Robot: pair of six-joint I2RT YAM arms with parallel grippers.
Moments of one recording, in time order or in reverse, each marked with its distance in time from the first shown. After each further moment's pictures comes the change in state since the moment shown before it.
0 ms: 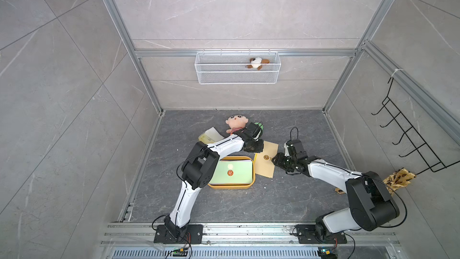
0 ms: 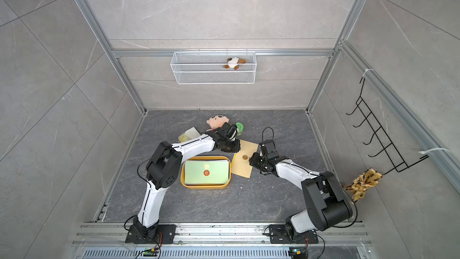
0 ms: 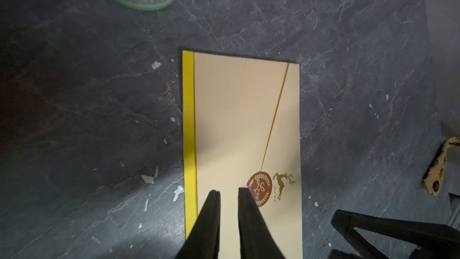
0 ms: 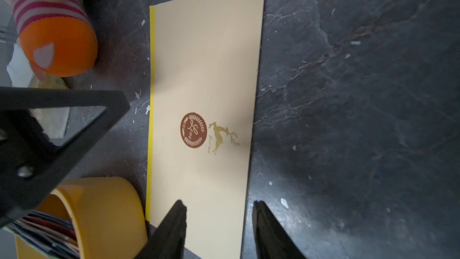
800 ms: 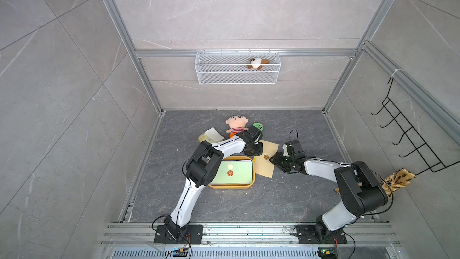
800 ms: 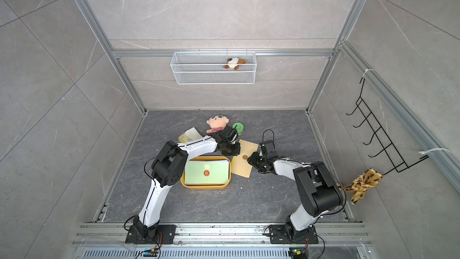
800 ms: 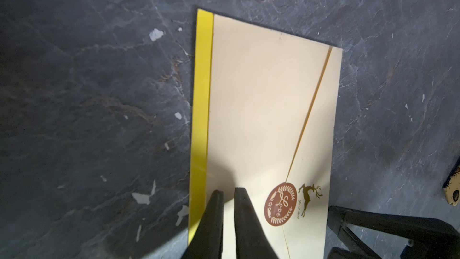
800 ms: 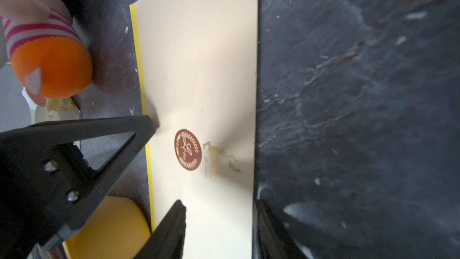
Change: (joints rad) left arm 0.000 0.051 0.011 -0.004 0.019 -0.031; right arm -0.038 0.132 -0.002 0.143 -0.124 0.108
